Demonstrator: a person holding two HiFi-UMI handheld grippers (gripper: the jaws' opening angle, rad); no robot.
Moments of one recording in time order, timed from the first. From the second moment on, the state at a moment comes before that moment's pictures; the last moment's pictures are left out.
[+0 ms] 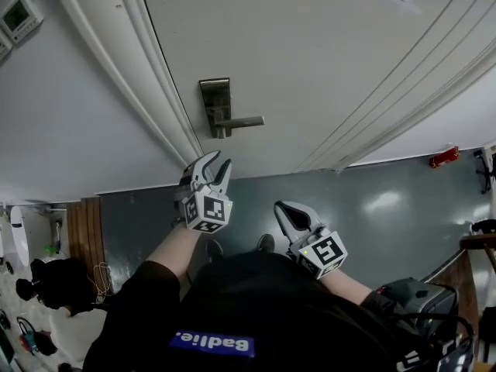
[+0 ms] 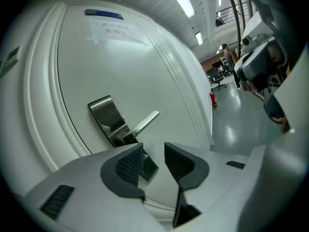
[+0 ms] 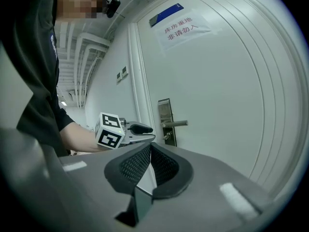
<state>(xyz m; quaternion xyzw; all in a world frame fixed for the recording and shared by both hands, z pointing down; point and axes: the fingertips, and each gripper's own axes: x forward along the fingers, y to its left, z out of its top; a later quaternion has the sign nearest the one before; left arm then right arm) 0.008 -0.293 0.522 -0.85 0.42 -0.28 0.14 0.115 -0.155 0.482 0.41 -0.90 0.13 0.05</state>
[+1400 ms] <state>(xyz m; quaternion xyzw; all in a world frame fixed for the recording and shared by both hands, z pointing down) 0.004 -0.403 0.590 -0.71 0.52 -0.41 0.21 0.192 -0.133 0.538 0.42 -0.88 0.18 0.14</state>
